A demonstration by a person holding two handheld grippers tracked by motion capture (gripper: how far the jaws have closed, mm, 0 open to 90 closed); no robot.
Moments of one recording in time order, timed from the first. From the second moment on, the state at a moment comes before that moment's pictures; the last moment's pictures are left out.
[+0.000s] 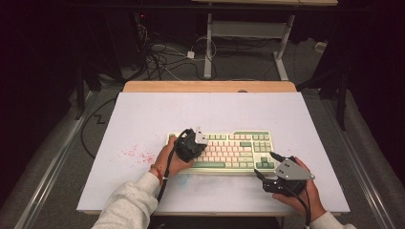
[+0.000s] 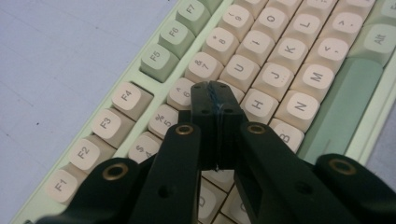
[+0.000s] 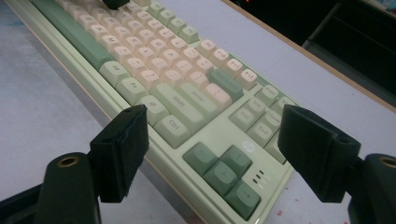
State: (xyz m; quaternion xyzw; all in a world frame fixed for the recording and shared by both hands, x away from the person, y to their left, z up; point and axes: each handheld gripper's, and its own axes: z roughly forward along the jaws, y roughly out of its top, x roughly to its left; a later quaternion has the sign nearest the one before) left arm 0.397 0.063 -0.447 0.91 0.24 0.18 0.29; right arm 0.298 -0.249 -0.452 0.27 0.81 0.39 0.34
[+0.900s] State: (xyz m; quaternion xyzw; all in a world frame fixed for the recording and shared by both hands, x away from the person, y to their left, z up) left arm 0.375 0.086 -0.425 0.87 0.24 0.26 0.34; right arm 0.298 -0.249 -0.452 0.27 0.81 0.38 0.34
